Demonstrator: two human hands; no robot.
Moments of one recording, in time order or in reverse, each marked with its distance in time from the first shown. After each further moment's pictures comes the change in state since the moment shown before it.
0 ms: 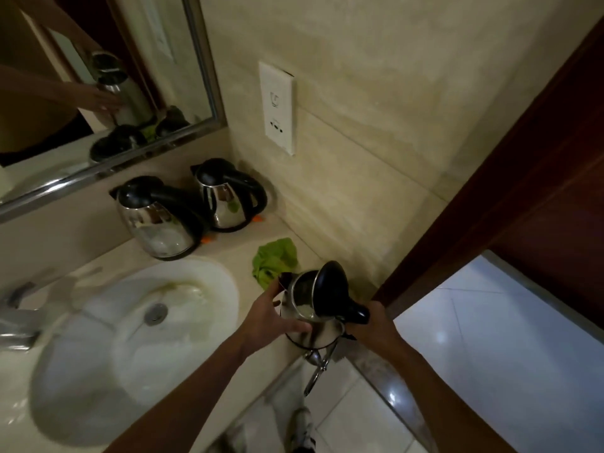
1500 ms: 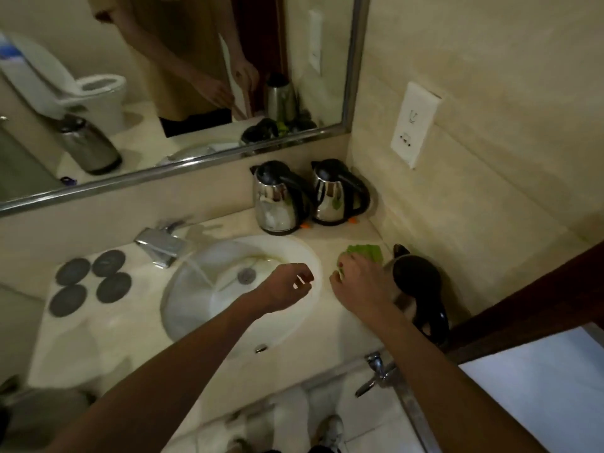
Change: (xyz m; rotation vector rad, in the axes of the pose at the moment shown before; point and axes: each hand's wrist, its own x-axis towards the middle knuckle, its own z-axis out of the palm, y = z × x) left_hand -0.069 0.010 -0.113 0.509 0.196 -0.037; right_hand 0.012 -0.153 0.103 -0.756 0.094 -0.571
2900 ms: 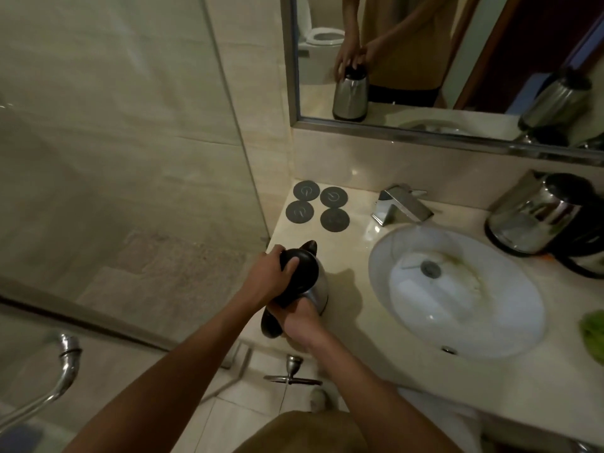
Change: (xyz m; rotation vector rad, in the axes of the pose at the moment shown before) left_hand -0.373 -0.253 -0.147 -0.056 0.552 -0.849; right_hand -0.171 -0.465 0.182 0.798 -0.936 -0.078
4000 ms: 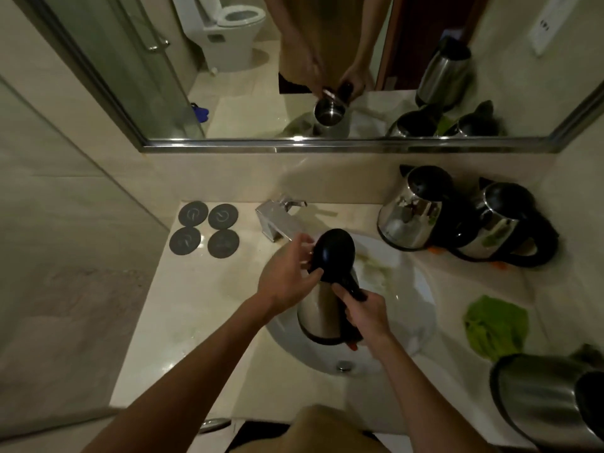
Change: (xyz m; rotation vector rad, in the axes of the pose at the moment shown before) left_hand 0.057 0.275 0.144 -0.287 -0.212 0.344; right_hand -0.009 0.108 -0.358 0.377 0.510 0.162
